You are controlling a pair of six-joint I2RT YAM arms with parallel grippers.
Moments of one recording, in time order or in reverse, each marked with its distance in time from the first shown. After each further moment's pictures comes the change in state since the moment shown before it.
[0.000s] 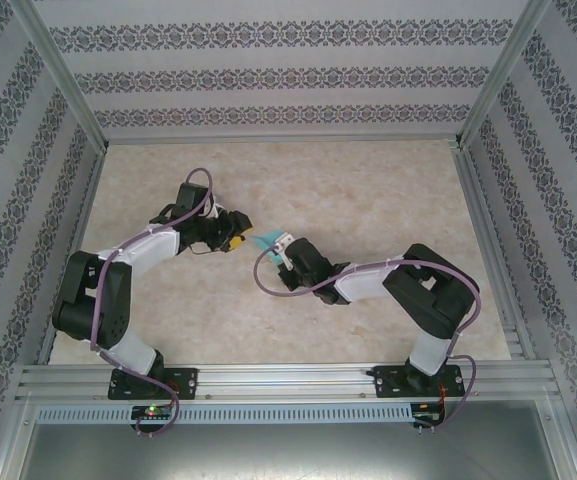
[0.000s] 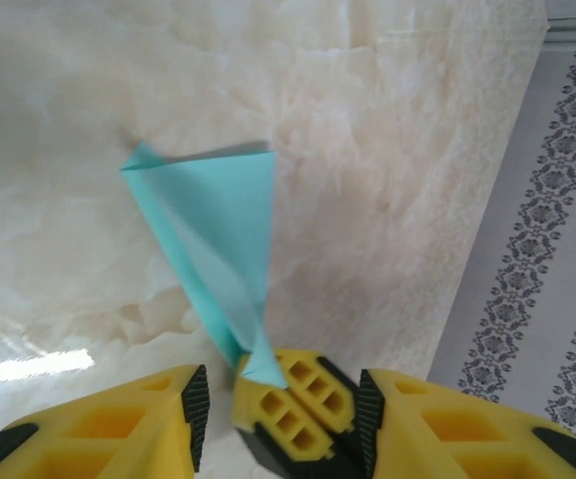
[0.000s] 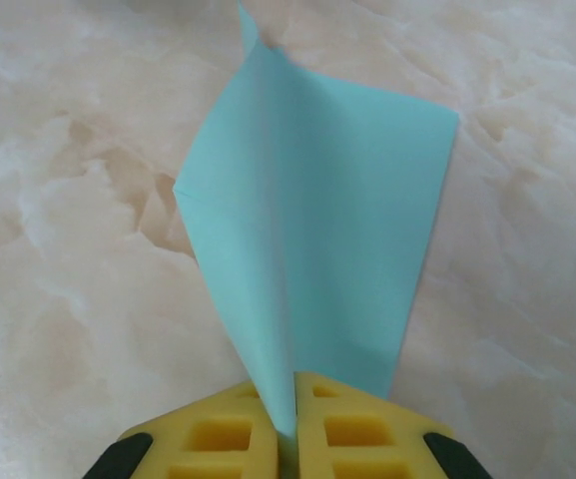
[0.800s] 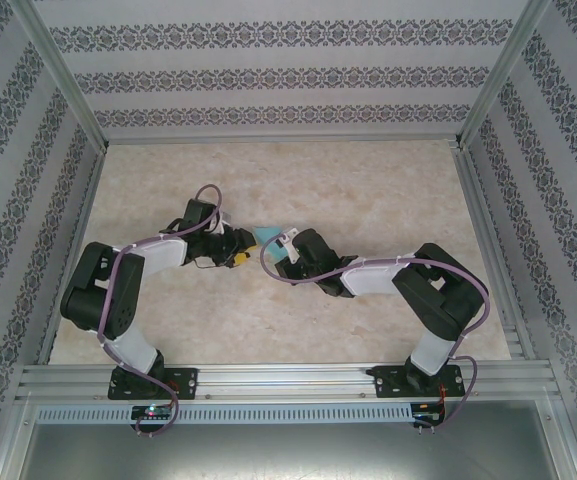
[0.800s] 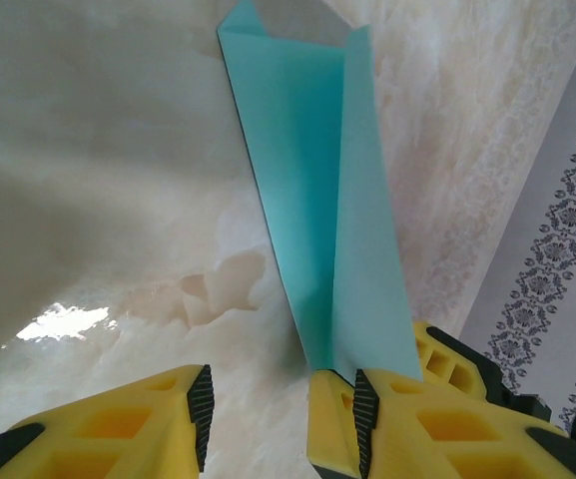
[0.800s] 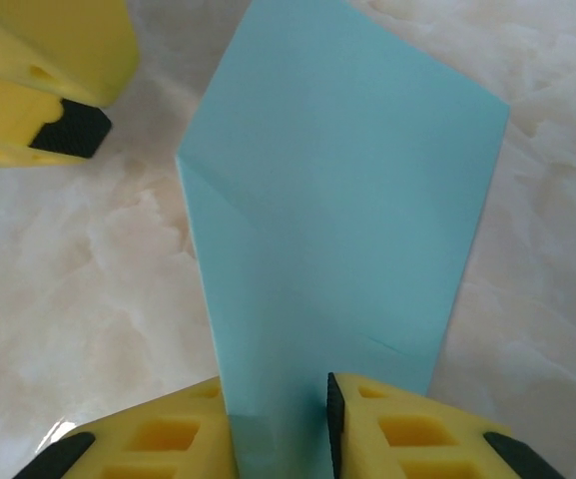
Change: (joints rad) left arm -0.034 0.077 -0.094 0.120 0.050 0.000; right arm -0.049 -0.035 0.025 -0.063 -0.163 0.071
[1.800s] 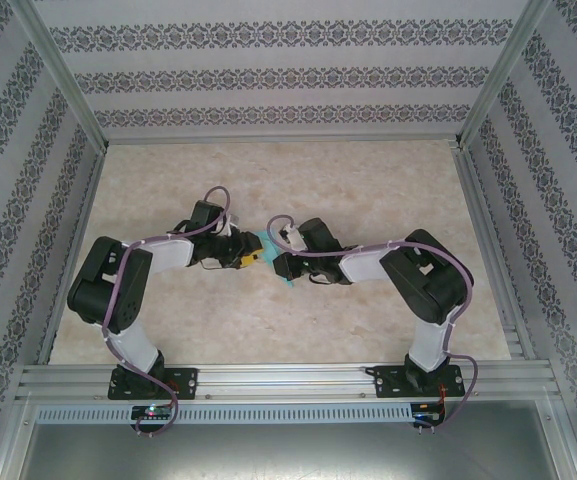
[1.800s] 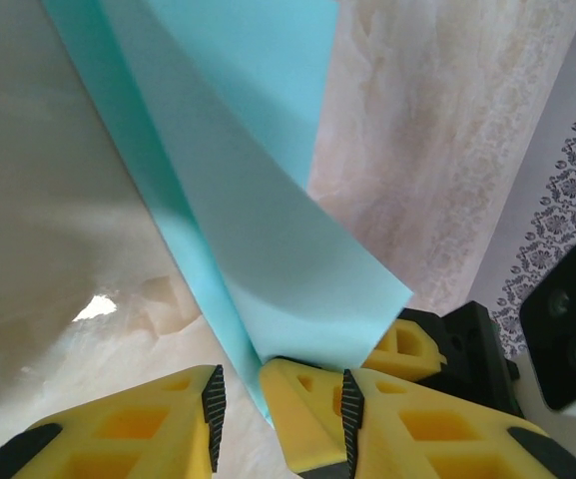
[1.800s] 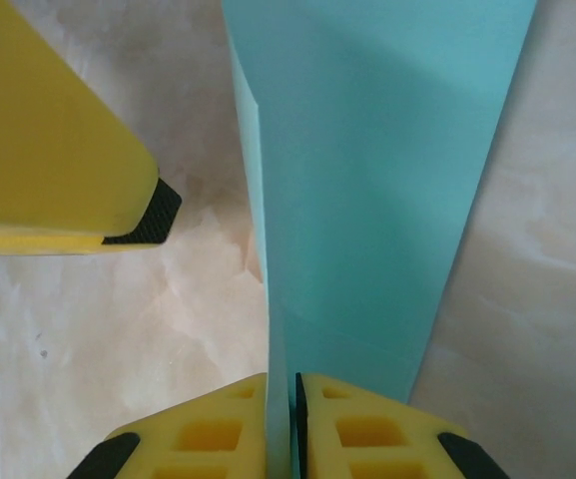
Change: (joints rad) left arm -0.036 0.051 0.007 0.063 0.032 0.000; right arm -0.114 0.127 0.062 0.047 -0.377 0.240
